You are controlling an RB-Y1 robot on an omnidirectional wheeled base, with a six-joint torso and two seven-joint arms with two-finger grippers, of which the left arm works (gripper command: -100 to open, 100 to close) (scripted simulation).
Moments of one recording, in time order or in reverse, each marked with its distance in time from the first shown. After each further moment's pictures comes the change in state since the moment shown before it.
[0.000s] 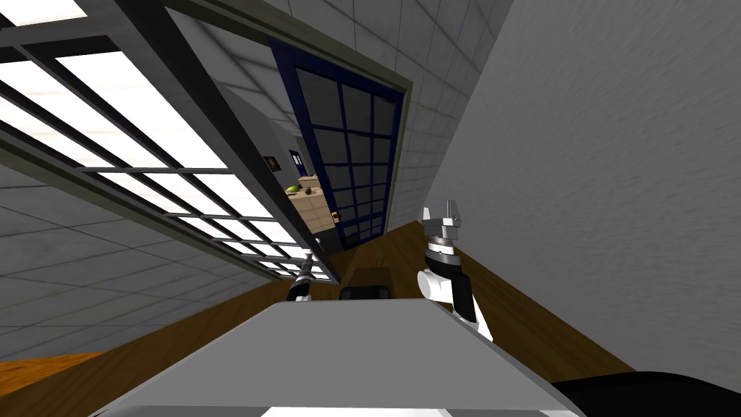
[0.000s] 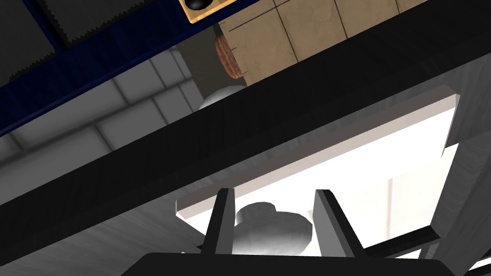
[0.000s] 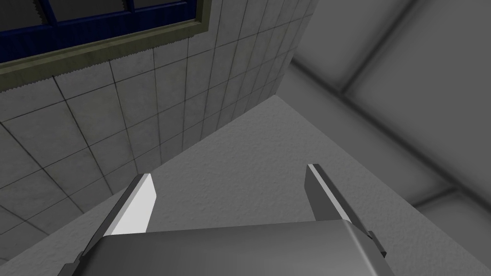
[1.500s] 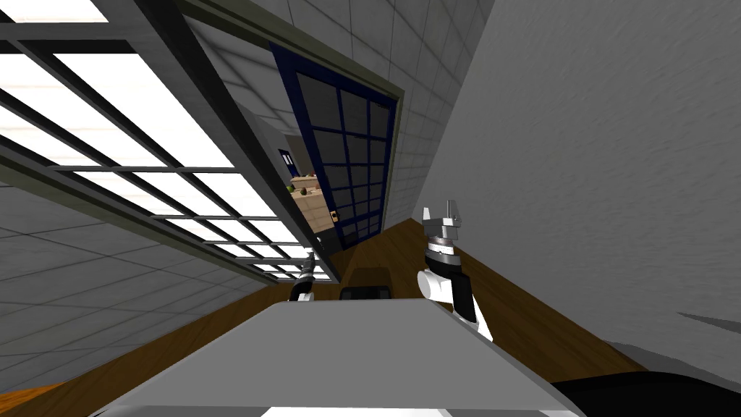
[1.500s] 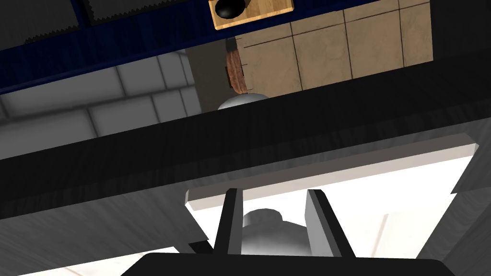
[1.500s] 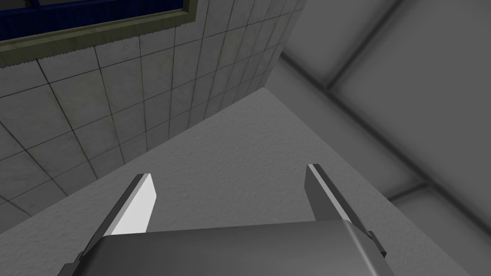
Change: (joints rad) arm -0.009 -0.007 -0.038 -0.019 0.028 -0.001 0.177
